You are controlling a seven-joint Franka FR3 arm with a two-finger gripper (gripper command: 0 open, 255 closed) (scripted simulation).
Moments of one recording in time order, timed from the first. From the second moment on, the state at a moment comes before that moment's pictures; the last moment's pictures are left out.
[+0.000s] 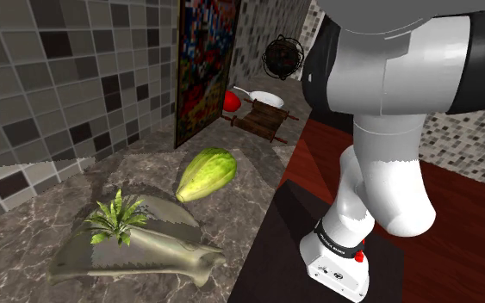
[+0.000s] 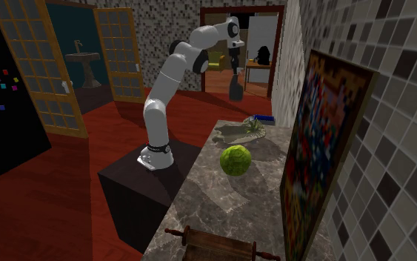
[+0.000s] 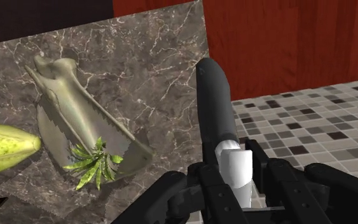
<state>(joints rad) 0.73 0.53 0.92 -1.10 -0.56 1.46 1.39</state>
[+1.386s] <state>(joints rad) 0.60 0.49 0.94 -1.45 -0.55 1.76 1.45</state>
